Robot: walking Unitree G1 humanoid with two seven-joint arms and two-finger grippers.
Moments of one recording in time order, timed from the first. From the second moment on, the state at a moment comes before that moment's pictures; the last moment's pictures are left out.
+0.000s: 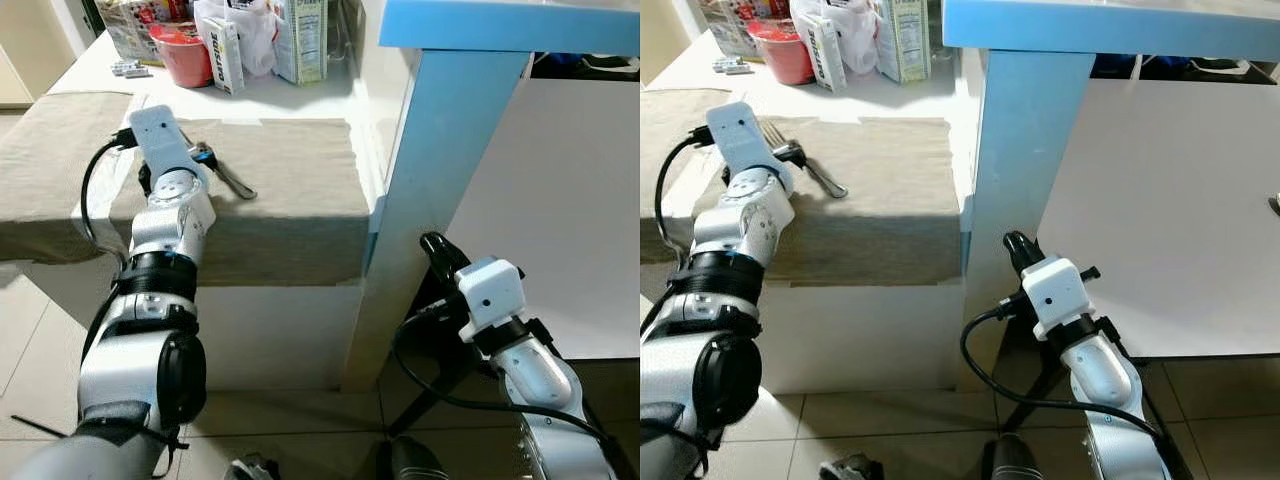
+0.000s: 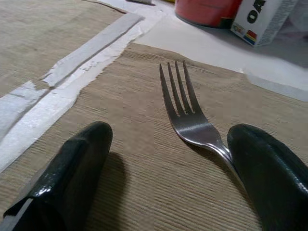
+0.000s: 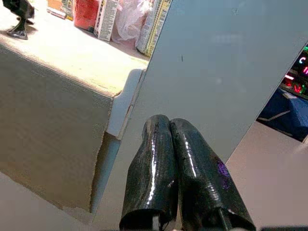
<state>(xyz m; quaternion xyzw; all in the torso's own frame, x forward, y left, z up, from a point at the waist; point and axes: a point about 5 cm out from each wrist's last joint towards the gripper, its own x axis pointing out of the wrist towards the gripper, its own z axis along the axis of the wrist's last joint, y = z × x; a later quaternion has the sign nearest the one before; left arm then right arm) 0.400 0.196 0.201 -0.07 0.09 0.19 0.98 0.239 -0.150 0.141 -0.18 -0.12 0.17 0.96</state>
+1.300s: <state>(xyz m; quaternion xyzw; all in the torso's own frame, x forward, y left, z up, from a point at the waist) 0.409 0.191 0.192 -0.03 0.09 0.13 0.99 0.251 -0.151 0.148 -0.19 -0.11 0.19 0.96</state>
